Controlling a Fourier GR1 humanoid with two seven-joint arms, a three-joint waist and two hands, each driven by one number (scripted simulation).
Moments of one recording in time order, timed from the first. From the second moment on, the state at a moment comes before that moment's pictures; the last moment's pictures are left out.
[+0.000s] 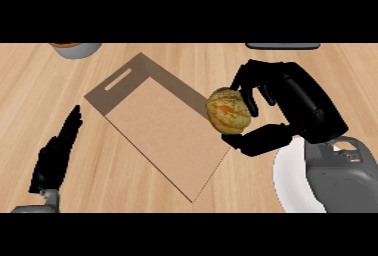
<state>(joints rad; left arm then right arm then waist) -0.01 0.26 -0.02 -1.53 -0.12 0.12 0.09 -0.57 -0.23 0.21 -1.79 0.50 0.24 0.30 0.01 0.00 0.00</state>
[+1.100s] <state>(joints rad) -0.01 0.23 -0.02 -1.53 -0.15 0.09 0.08 -1.05 0.00 0.48 -0.97 0.47 -0.07 0.42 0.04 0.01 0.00</state>
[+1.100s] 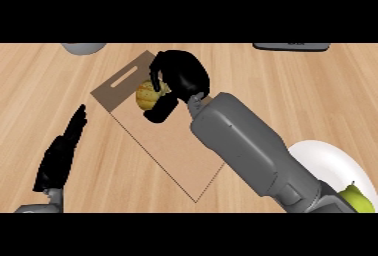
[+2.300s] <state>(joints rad) -0.02 0.21 0.00 -1.53 -0.16 0.08 0.08 -1.06 -0.04 0.25 -0.76 -0.09 -0.49 0.01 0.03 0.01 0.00</state>
